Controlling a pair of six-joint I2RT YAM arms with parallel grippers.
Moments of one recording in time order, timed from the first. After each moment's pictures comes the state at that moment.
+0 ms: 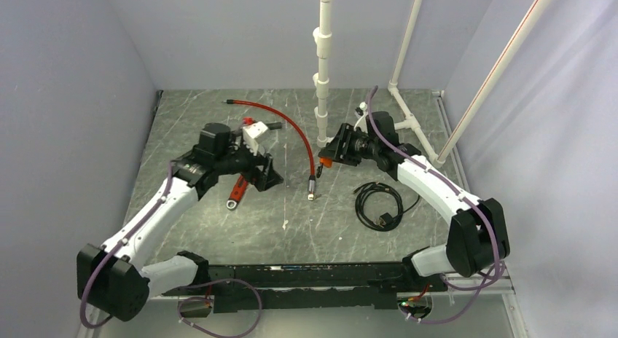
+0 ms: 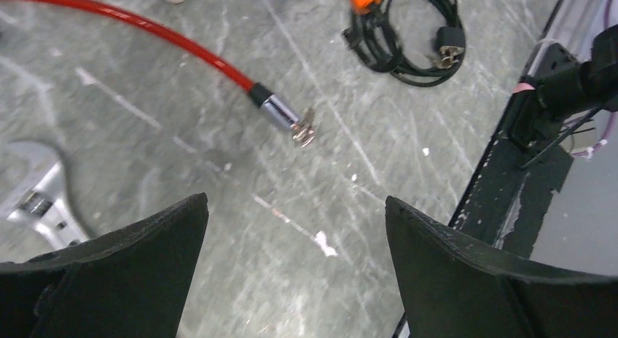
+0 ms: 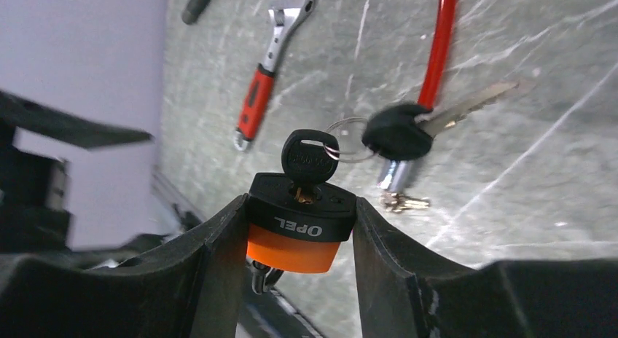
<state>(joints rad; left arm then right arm) -0.35 1.11 0.93 -0.40 0.62 0.09 0.41 1.38 1.00 -0.22 -0.44 0.65</state>
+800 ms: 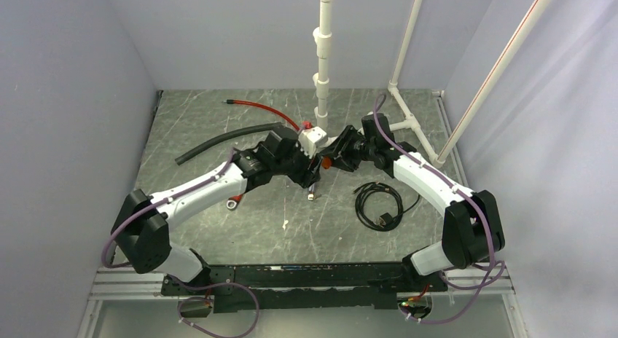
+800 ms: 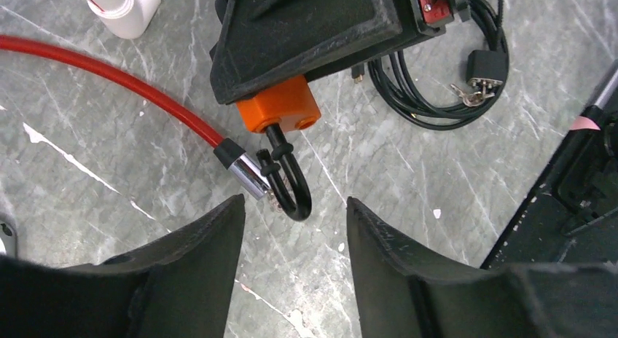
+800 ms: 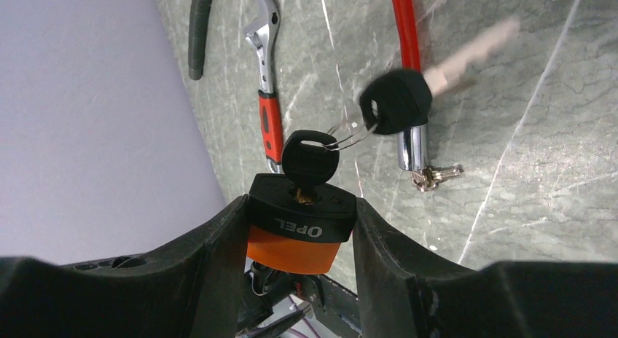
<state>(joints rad) -0.80 1.46 1.14 -0.27 0.18 -0.07 0.41 1.45 1.01 -0.27 -0.37 1.04</state>
